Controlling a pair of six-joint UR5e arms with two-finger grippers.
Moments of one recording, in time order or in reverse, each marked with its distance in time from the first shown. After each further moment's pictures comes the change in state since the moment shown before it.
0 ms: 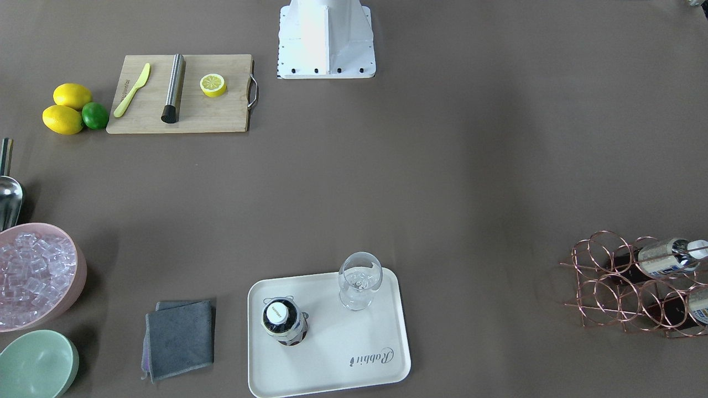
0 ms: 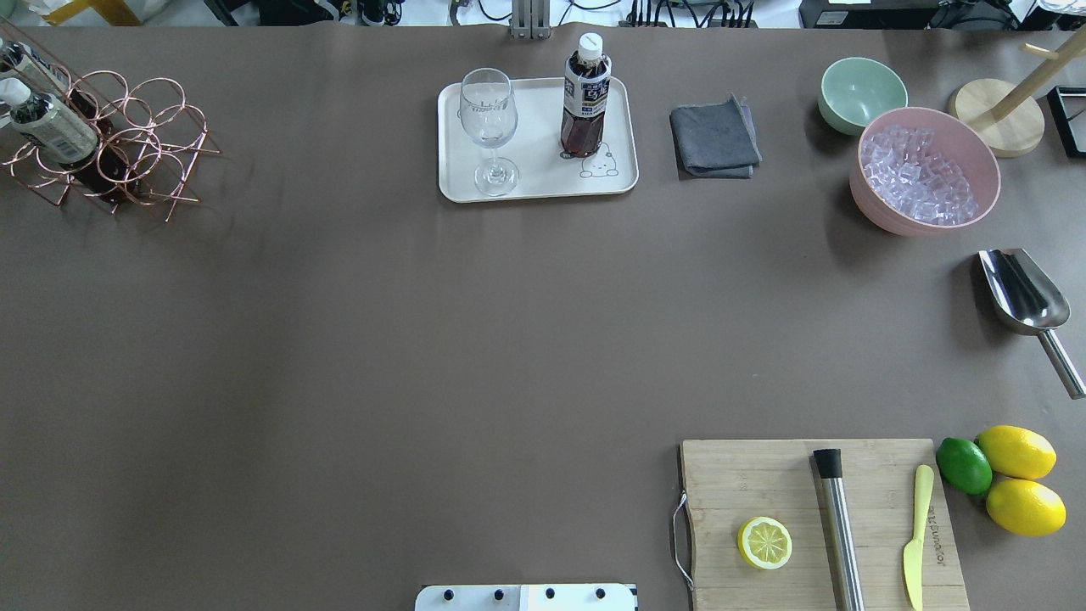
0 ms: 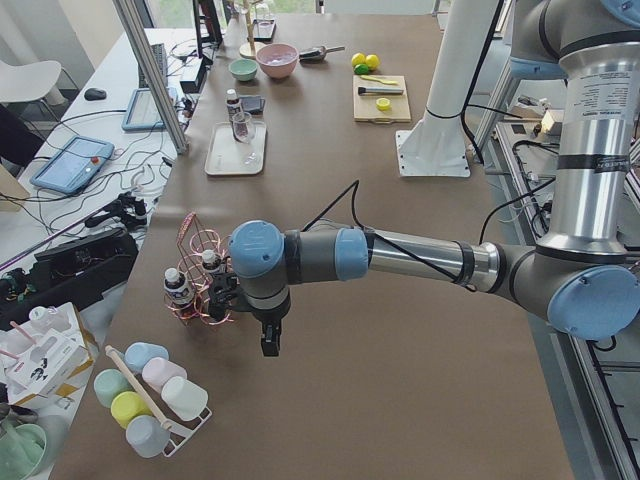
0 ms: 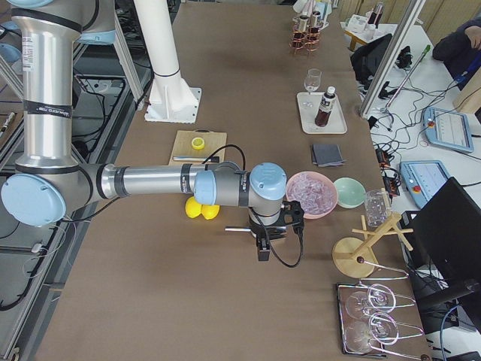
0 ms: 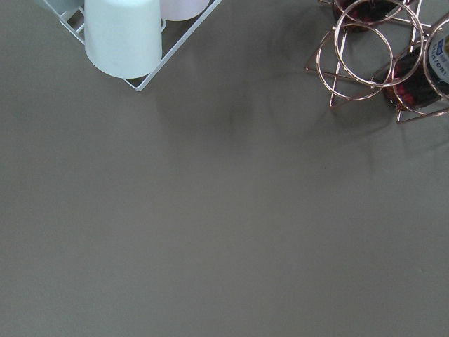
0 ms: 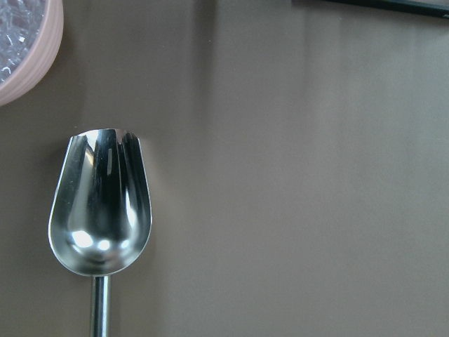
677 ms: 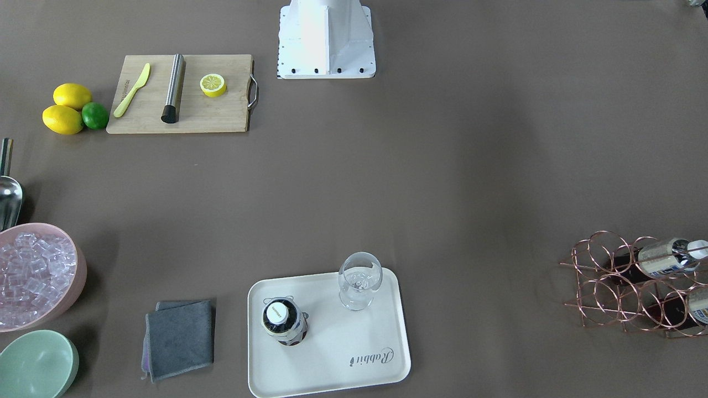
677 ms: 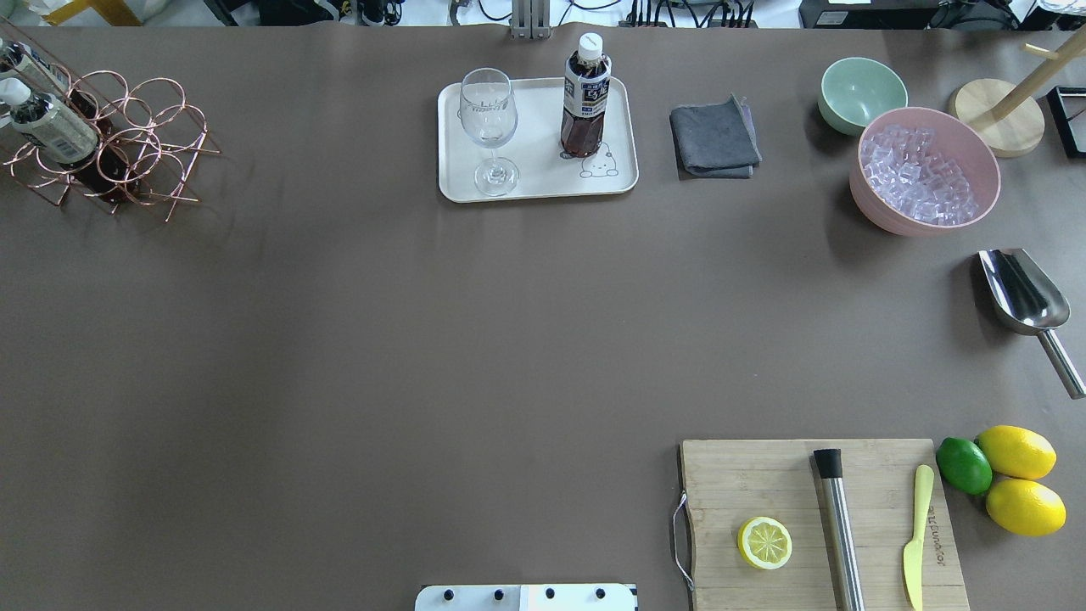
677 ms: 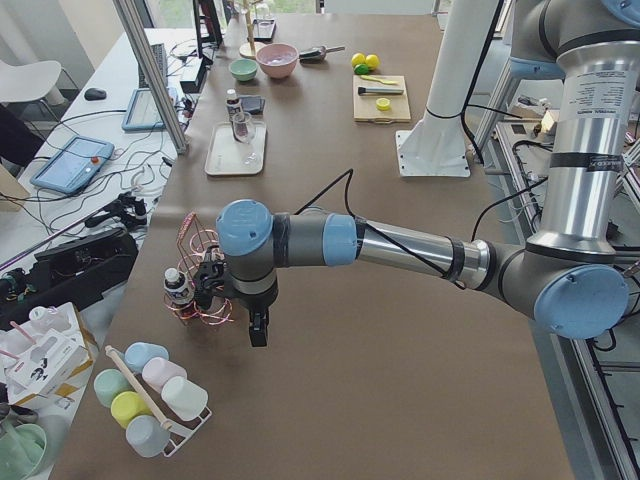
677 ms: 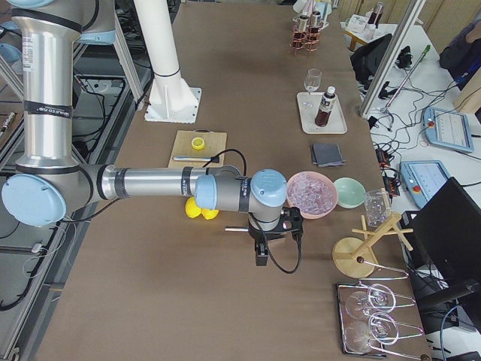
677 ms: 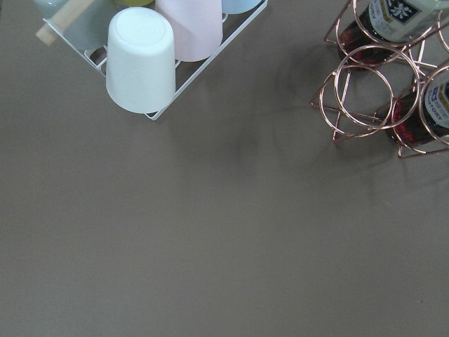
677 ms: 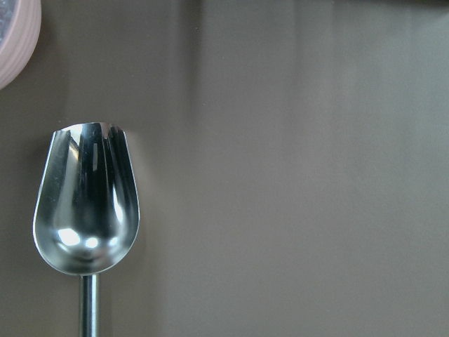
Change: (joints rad) left arm 0.000 -0.049 -0.008 0.002 0.043 -0.094; right arm -0.001 0.003 -0.030 -0.001 -0.002 0.006
